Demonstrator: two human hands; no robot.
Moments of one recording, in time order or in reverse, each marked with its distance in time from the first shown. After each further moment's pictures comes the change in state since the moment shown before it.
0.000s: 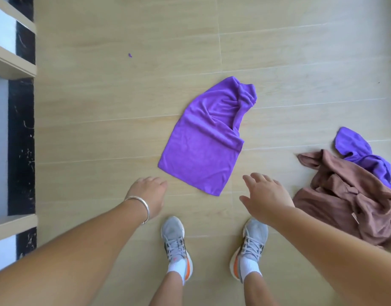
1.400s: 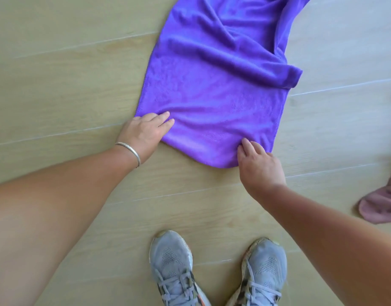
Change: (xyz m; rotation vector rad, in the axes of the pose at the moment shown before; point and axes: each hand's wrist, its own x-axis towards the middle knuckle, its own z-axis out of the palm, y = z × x) left_hand 0.300 -0.050 0.224 -0.048 0.448 0.258; right_hand 0.245 -0.033 0.291 -0.143 0.127 0.032
